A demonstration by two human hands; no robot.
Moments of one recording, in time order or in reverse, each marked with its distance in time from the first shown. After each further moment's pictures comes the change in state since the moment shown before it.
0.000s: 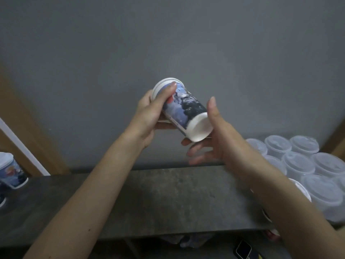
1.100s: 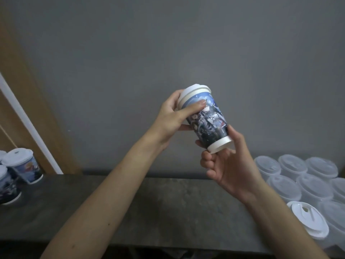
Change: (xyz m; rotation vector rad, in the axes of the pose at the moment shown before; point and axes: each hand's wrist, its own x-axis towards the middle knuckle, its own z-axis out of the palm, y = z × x) left_hand 0.010 0.005 0.001 0.036 -0.103 0.199; right_hand 0.022 0.023 -0.002 0.534 -0.072 0.178
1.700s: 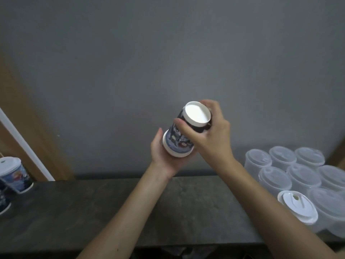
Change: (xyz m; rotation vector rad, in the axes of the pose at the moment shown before) left_hand -0.027 -0.083 0.010 -1.015 0.073 -0.468; right_hand 0.042 -0.003 0.008 -0.881 0.457 -0.976
